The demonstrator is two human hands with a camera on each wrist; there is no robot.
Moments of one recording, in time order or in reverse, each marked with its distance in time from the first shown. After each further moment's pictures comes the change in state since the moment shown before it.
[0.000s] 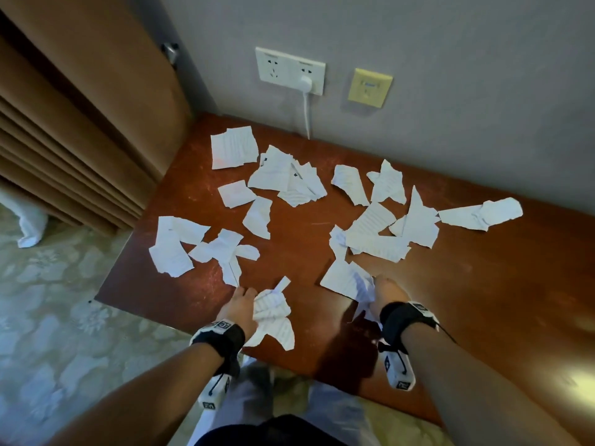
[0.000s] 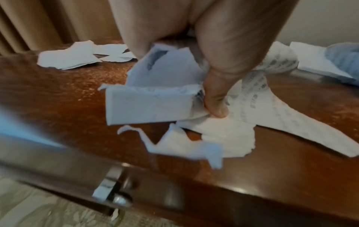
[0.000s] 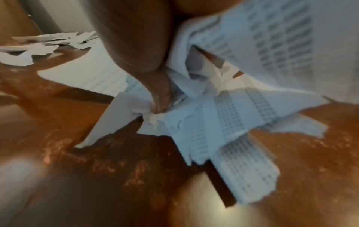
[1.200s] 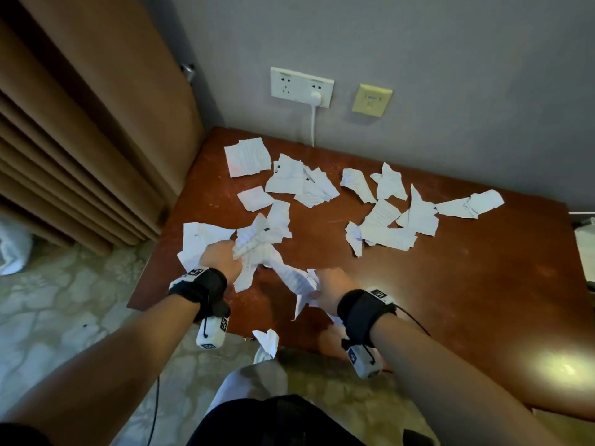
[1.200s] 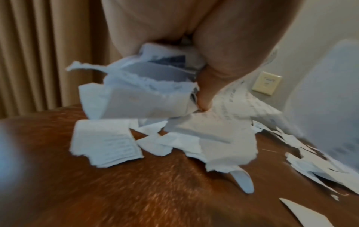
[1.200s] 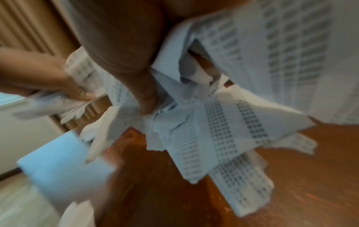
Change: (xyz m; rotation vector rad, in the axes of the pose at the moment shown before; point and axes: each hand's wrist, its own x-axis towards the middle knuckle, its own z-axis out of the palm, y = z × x) left_hand -0.002 -0.084 -0.129 -0.102 0.299 0.086; right_hand -0.124 -0.173 0.002 -0.073 0.026 -0.361
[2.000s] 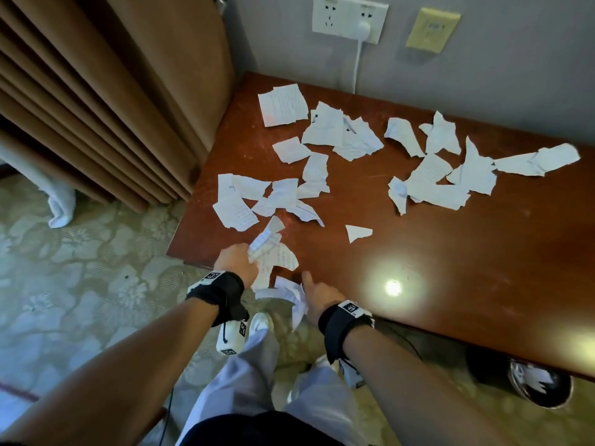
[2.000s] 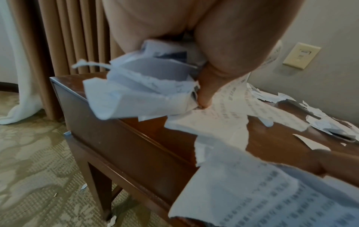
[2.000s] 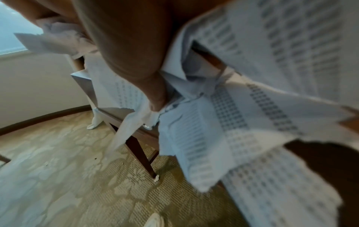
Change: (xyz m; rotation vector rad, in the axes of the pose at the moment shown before) left_hand -0.056 -0.078 0.068 0.004 -0.077 -0.115; right_hand 0.008 -0.063 0.146 0.038 -0.154 -0.070
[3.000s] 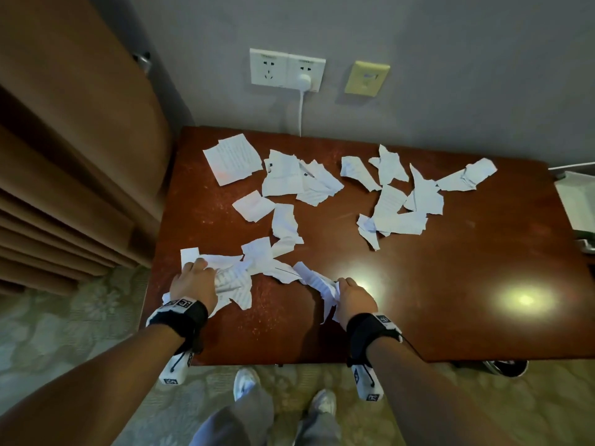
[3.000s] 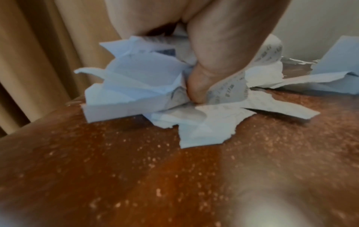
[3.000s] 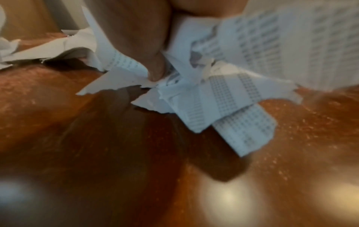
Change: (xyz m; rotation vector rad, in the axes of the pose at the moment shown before) left_hand 0.141 -0.017 -0.059 0.459 -0.037 0.284; right_hand 0.053 0.059 -0.073 0.152 0.282 0.500
